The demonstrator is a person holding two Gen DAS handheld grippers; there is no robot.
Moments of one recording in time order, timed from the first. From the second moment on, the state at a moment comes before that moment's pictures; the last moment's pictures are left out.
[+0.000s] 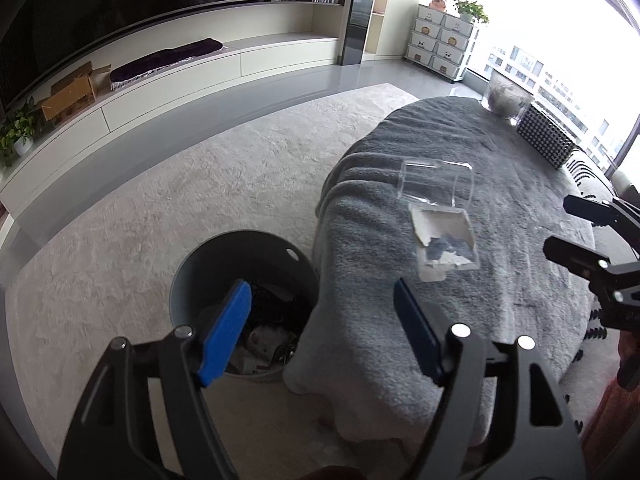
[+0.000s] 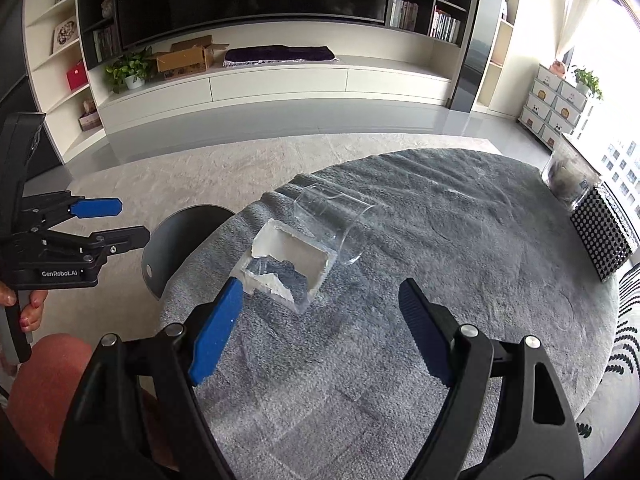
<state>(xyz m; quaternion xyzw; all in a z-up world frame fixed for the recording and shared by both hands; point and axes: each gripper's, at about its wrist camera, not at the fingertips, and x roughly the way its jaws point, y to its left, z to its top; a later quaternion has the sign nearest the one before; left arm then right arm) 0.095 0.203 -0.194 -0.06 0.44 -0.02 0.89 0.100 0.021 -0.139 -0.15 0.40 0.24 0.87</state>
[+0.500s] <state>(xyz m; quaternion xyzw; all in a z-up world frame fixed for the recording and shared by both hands) 0.122 0.144 -0.182 -0.04 0.44 -0.05 0.90 0.128 -0.002 -0.130 -0.10 0.40 0.26 0.87</state>
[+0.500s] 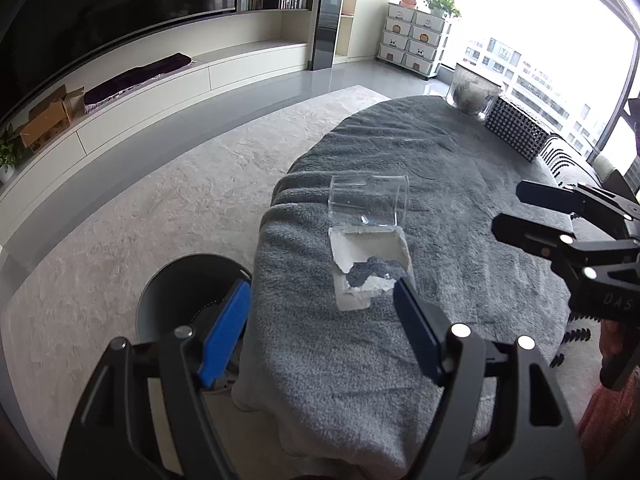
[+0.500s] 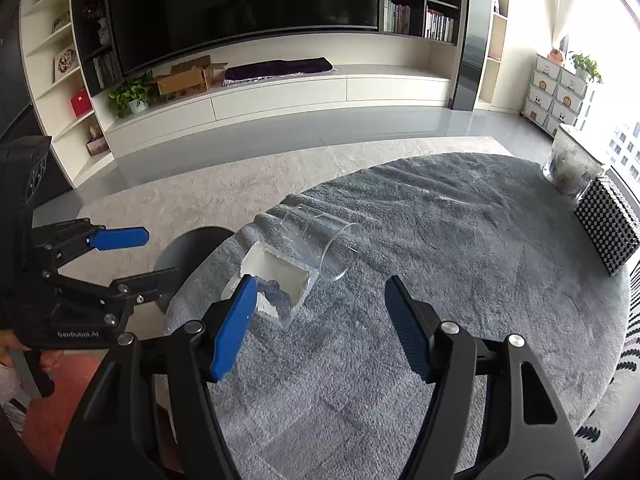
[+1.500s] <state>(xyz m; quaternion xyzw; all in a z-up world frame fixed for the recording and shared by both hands) 0.188 0.122 -0.262 -0.03 0.49 -0.11 0.86 0.215 0.044 -0.213 -0.11 0.45 0.35 0.82</state>
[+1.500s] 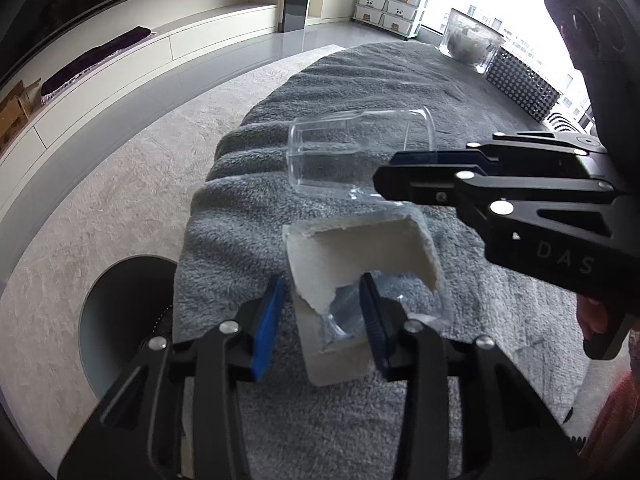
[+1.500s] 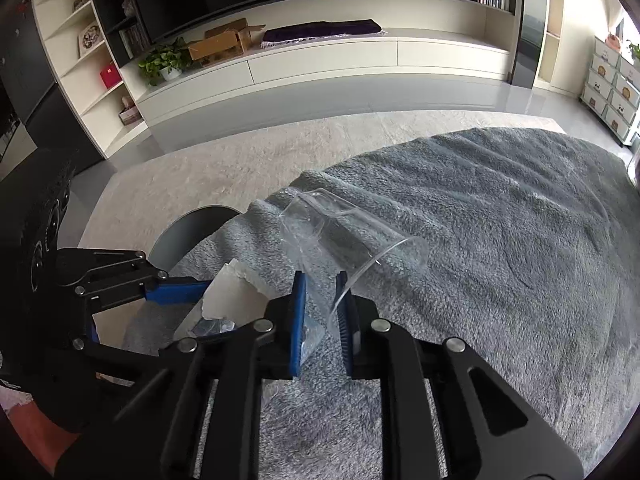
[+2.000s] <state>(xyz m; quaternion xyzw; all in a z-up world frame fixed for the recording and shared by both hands) 0.177 0.114 -0.247 -0.03 0.47 -0.12 0.87 0.200 0.023 -0.186 -0.10 0.43 0.33 0.83</state>
